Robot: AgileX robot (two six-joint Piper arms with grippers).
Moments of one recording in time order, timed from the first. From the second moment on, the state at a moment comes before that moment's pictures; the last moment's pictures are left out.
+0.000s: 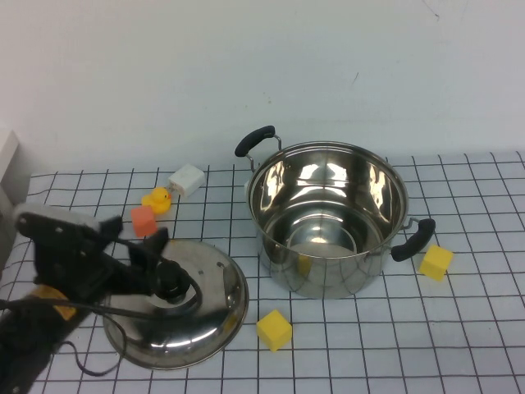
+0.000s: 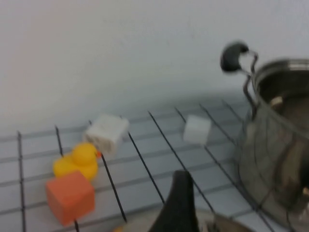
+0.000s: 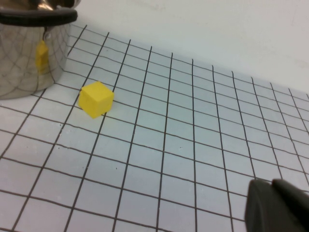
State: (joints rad) right arm -0.03 -0.01 0.02 -0.02 0.42 -0.31; left arm -0.05 1.75 -0.46 0.41 -1.08 -0.28
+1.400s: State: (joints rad) right arm -0.03 -0.01 0.02 -0.02 0.42 -0.31; left arm -0.19 1.81 -0.61 0.13 -0.69 -0.33
